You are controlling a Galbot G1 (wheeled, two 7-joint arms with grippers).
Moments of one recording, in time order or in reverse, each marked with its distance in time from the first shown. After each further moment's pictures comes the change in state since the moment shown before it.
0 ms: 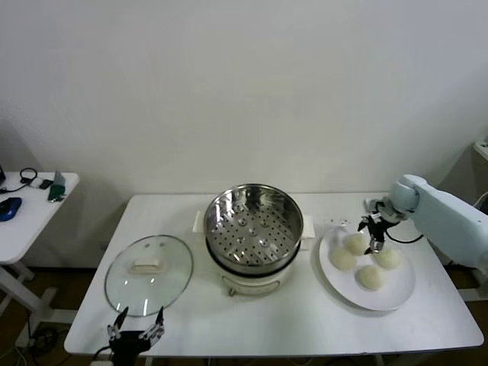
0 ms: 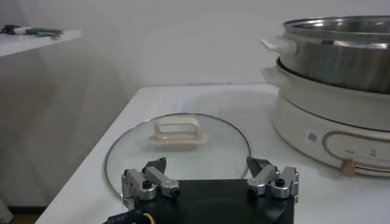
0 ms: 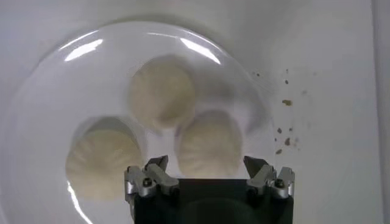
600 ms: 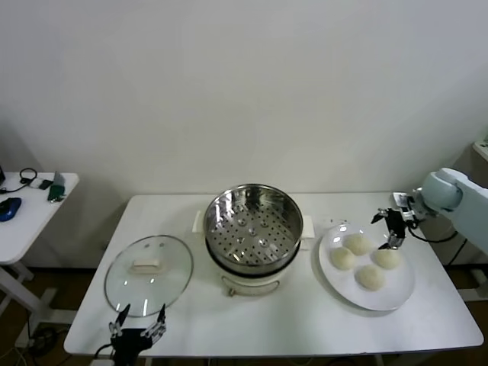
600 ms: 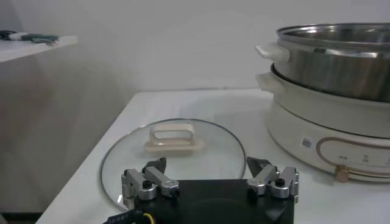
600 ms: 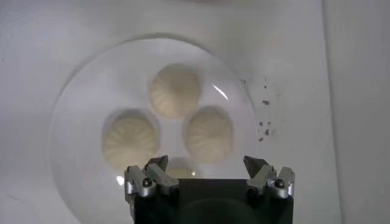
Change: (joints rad) left arm 0.003 0.005 0.005 -0.018 0.000 0.000 0.001; right arm 0.083 -0.215 -0.056 0.271 0.102 -0.030 -0.014
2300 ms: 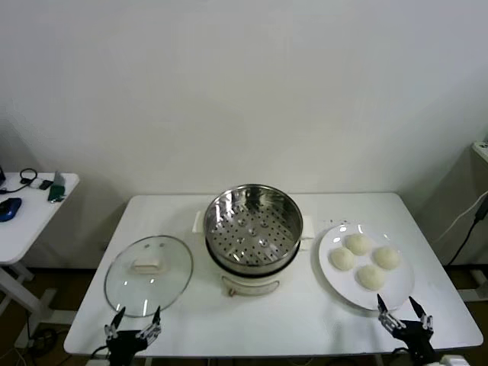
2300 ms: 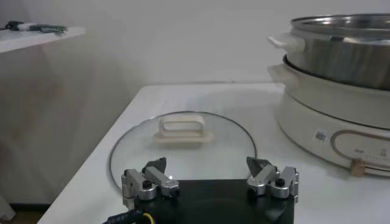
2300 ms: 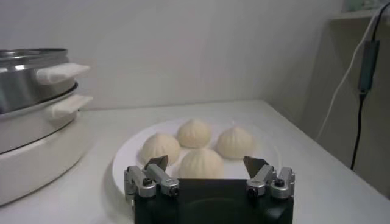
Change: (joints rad) left arm -0.015 0.011 -0.017 0.024 -0.029 0.004 -0.004; right arm -1.856 0.456 1.698 0.849 0.403 0.013 1.124
